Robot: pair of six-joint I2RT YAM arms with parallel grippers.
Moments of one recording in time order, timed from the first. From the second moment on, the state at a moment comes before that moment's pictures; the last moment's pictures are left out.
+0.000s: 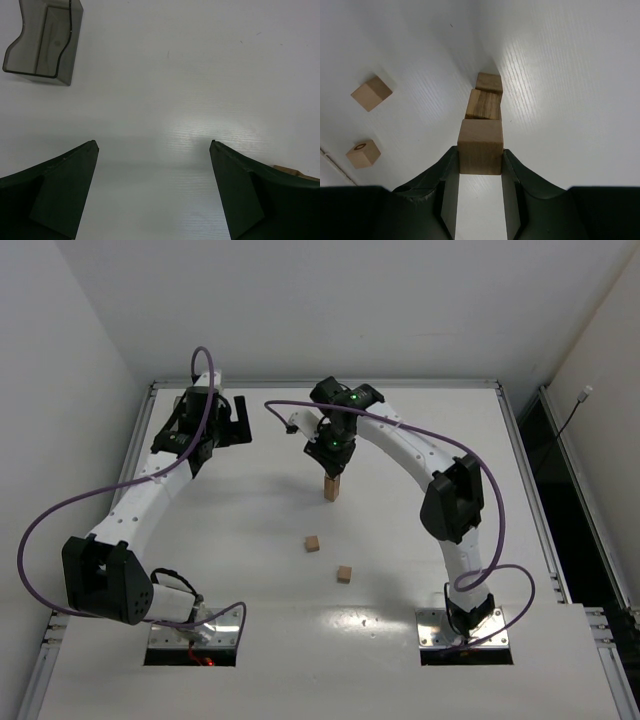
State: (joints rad) left arm -0.20 1.36 1.20 -0.41 -0.21 -0.25; right arm 0.64 2.12 2.02 -1.15 -0.17 -0.50
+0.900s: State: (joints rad) left arm -0.19 1.38 1.20 -0.41 -0.20 -0.25; right arm 0.64 2.04 2.02 -1.14 -0.19 -0.50
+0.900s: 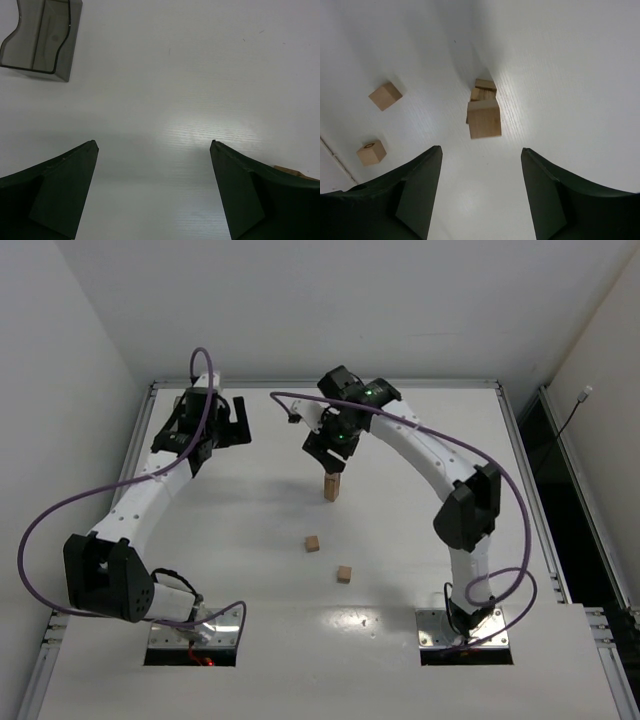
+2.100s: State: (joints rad) left arm -0.94 1.13 0.75 -0.48 0.03 0.31; right arm 0.02 1.17 1.07 -0.77 0.10 -0.42
